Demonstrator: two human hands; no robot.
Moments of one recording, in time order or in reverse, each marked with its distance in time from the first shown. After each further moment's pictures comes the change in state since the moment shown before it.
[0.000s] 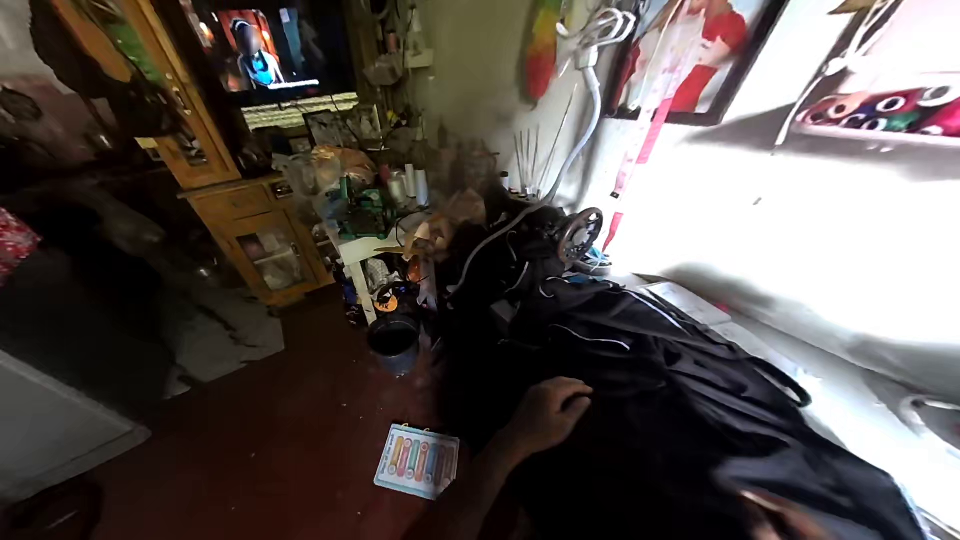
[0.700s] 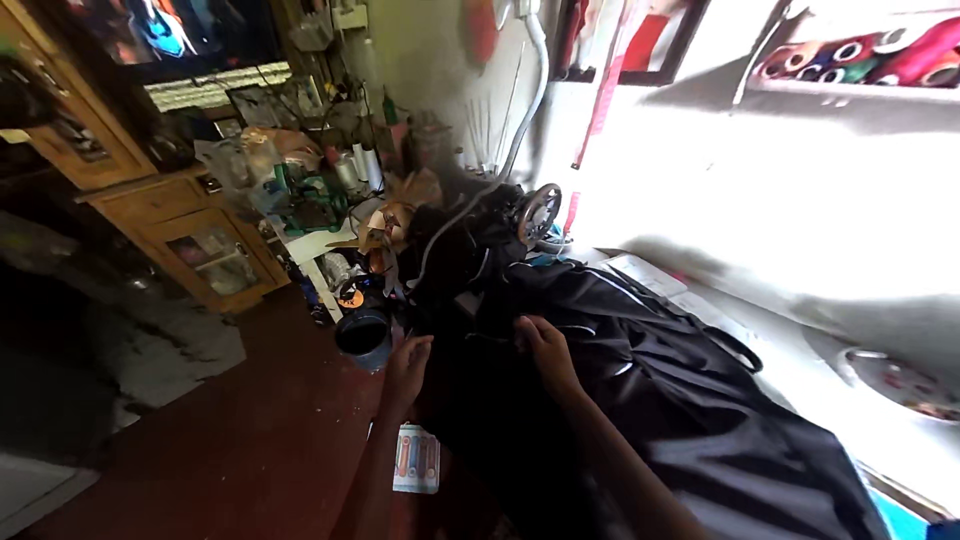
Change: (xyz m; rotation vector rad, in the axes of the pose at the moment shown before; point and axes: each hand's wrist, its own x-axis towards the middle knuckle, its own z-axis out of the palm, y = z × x) left_hand -0.019 -0.059 -0.126 0.031 0.406 -0.338; right_hand 0.200 -0.046 0.183 0.838 -0.107 0.156
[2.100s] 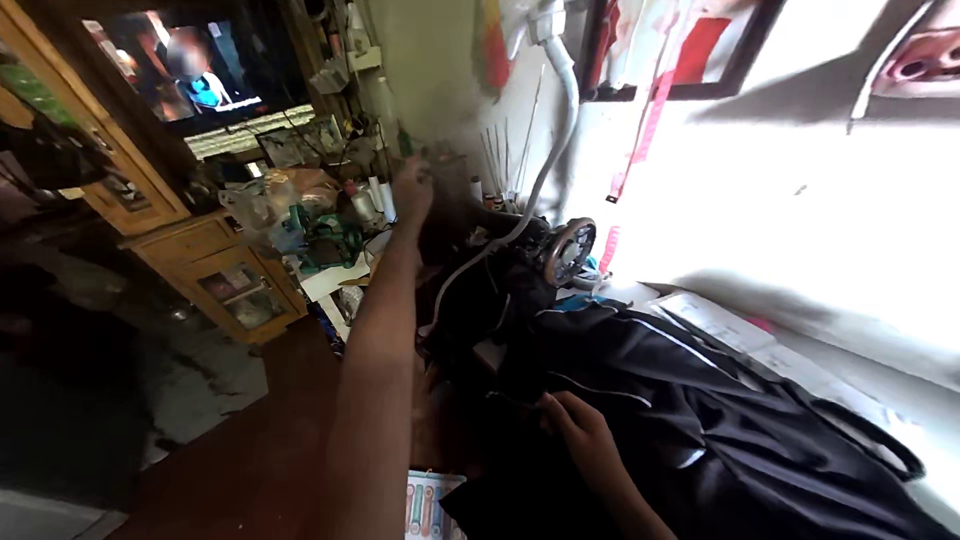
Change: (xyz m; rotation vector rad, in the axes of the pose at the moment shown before) left_hand 0.368 0.139 -0.043 0.396 0.242 0.288; right_hand 0.001 0.022 0.001 -0.052 -0.057 -0.089
